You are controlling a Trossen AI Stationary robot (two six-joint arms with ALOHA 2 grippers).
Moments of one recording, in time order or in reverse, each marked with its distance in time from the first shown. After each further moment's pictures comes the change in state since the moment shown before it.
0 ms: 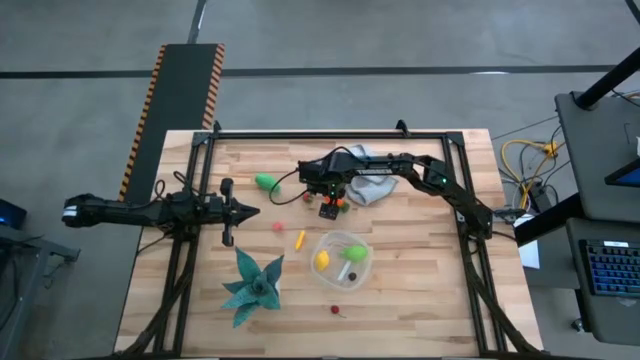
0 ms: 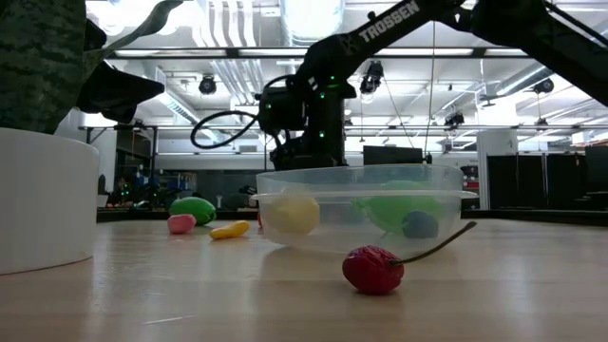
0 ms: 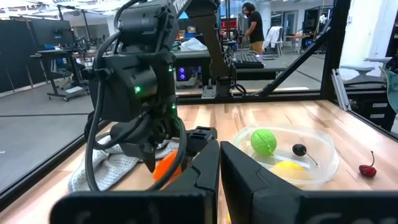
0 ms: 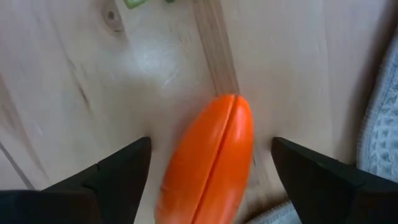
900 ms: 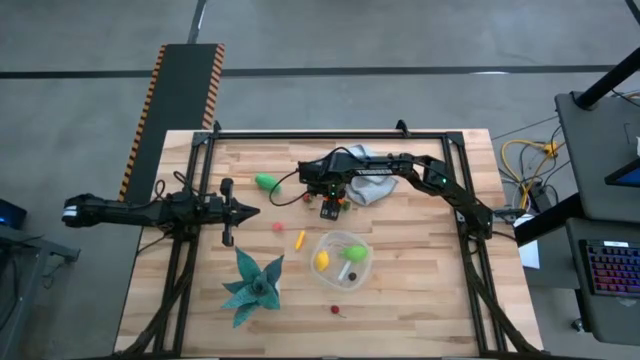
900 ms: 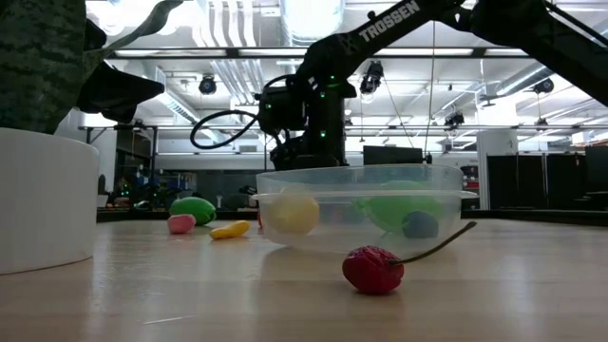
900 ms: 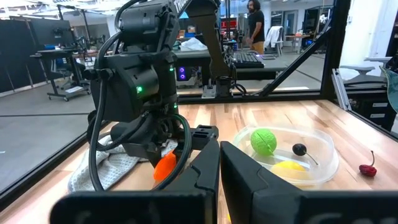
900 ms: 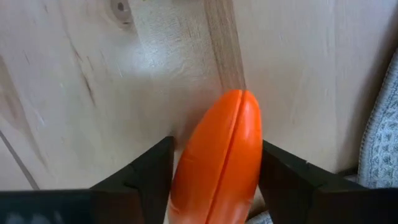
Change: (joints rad) left arm 0.000 0.001 0.000 0.000 0.000 0.000; right arm -0.001 0.000 0.000 -0.010 0.001 -0.035
